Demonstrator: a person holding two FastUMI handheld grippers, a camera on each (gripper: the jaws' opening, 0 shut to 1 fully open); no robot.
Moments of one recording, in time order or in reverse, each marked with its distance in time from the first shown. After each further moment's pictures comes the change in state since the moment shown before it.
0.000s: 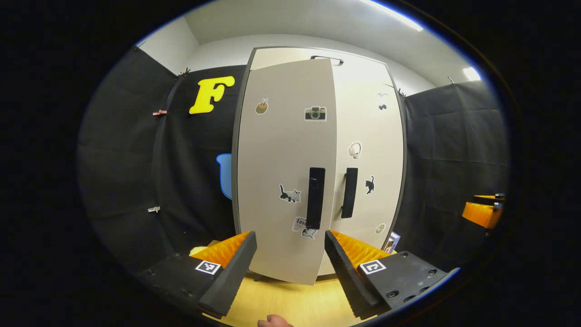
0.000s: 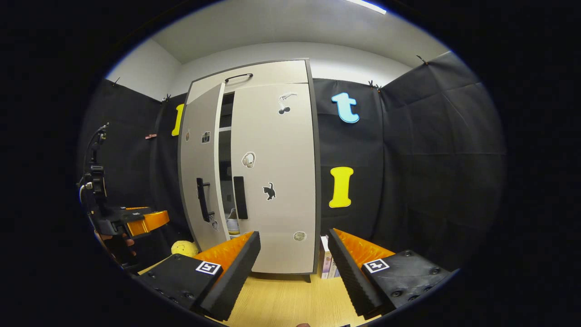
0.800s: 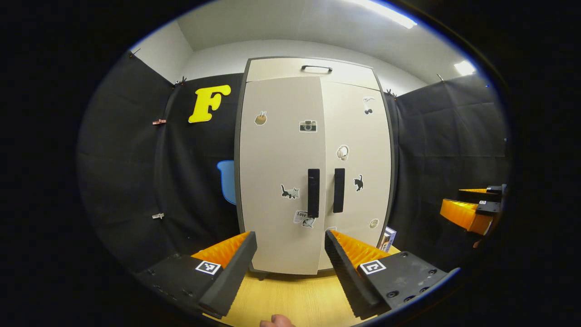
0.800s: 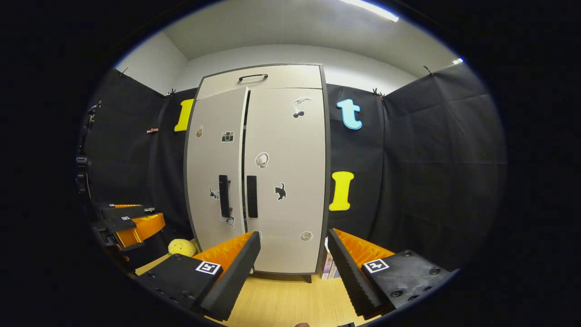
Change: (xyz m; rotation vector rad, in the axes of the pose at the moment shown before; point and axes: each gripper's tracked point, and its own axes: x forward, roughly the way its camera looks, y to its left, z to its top) left arm -0.042 -0.003 -0.001 0.035 -0.024 -0.026; right arm -0.011 0.038 -0.002 -0.051 -0.016 -0.027
